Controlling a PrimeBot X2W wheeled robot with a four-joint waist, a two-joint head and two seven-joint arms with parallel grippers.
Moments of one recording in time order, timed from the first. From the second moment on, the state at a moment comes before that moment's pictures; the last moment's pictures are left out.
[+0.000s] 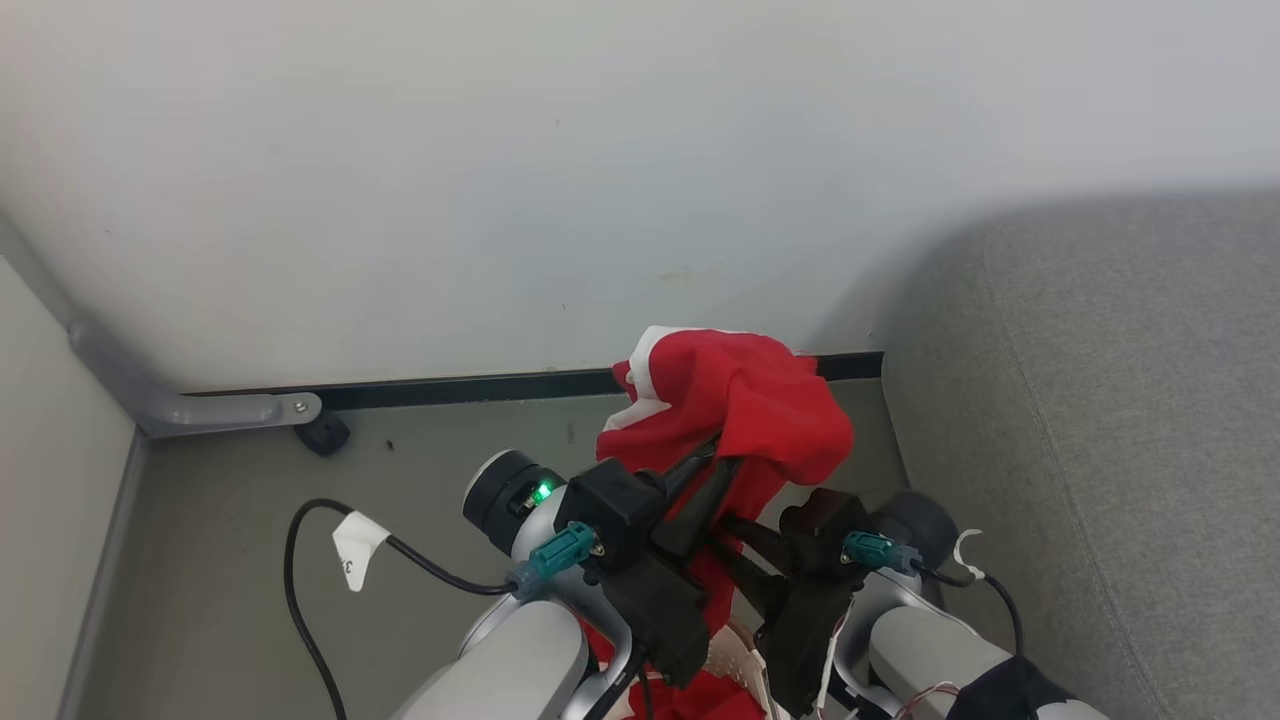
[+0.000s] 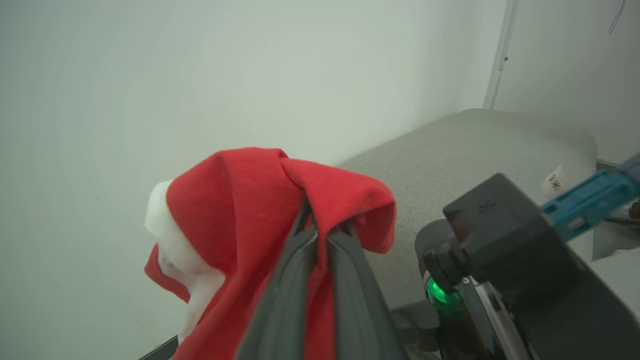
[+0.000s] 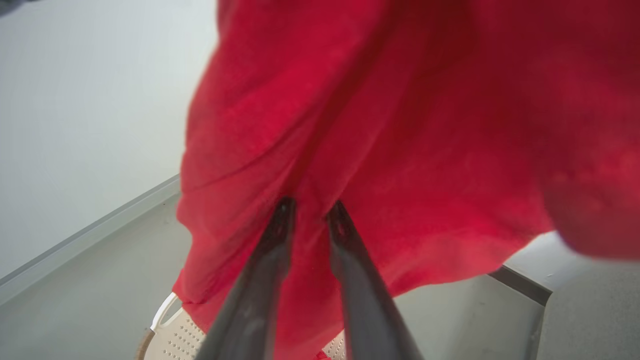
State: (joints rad) left arm -0.61 0.05 -0.77 0.44 -0.46 -0.08 -0.20; right arm -0.73 -0.13 1.05 0.77 0.56 0.12 -0.24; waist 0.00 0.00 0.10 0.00
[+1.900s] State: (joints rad) left arm -0.52 0.07 -0.75 0.43 -0.51 -0.05 -0.23; right arm -0.58 -0.46 0.73 0.50 0.64 0.08 -0.25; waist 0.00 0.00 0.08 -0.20
